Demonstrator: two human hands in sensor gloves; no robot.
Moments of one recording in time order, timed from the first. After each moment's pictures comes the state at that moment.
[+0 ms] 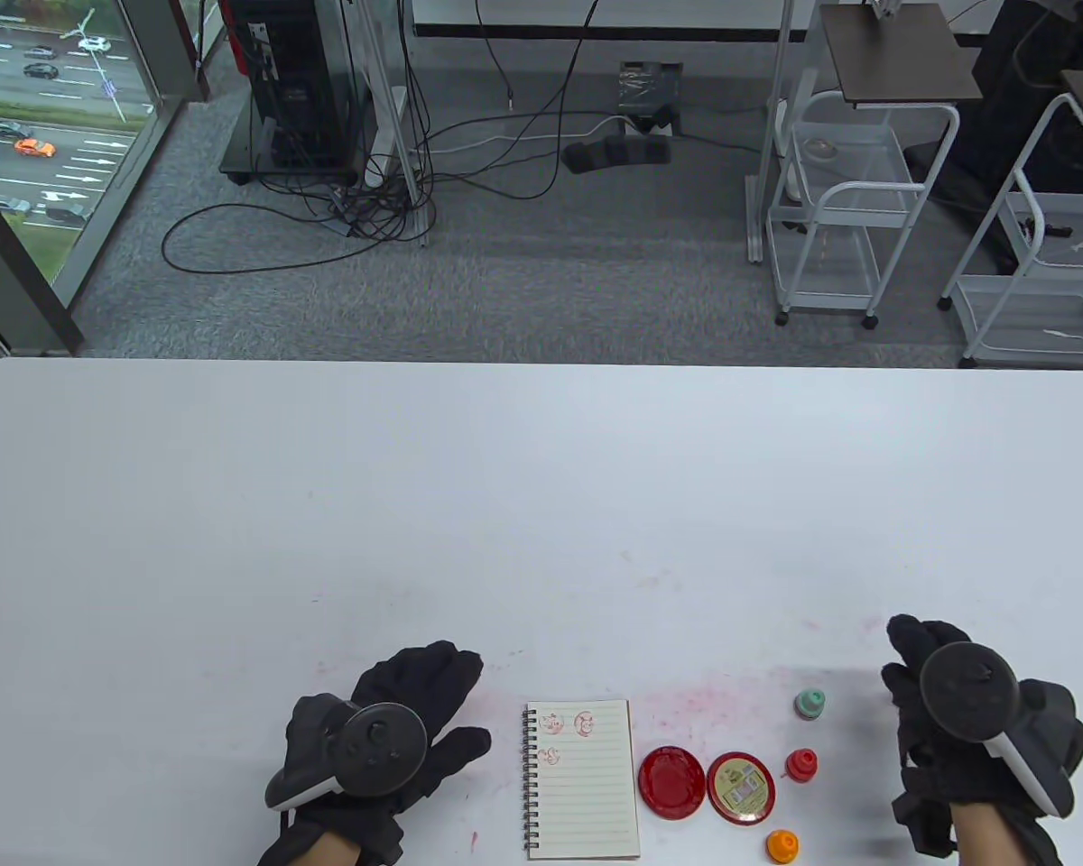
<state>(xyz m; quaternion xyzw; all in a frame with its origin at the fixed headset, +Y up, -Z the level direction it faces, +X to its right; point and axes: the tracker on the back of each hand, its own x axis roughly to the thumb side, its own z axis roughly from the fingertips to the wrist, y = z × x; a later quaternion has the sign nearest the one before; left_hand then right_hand) -0.174 -0.681 -0.212 -0.01 -0.27 0.16 0.95 0.319 -0.659 -0.216 -0.12 -0.03 0.98 0.12</state>
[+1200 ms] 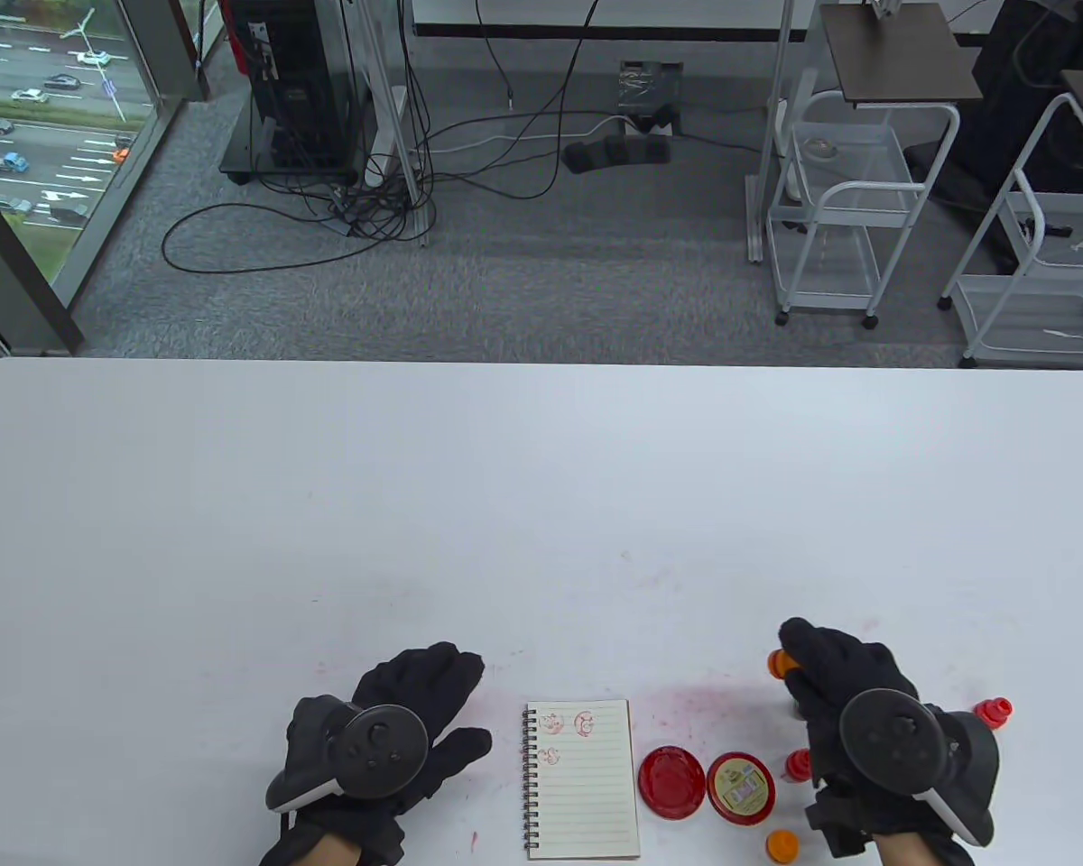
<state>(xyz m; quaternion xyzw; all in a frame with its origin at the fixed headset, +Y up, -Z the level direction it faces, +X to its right) -0.172 -0.682 -0.211 0.00 -0.27 0.16 0.95 0.216 -0.640 -0.196 0.07 -0.14 0.97 0.21</state>
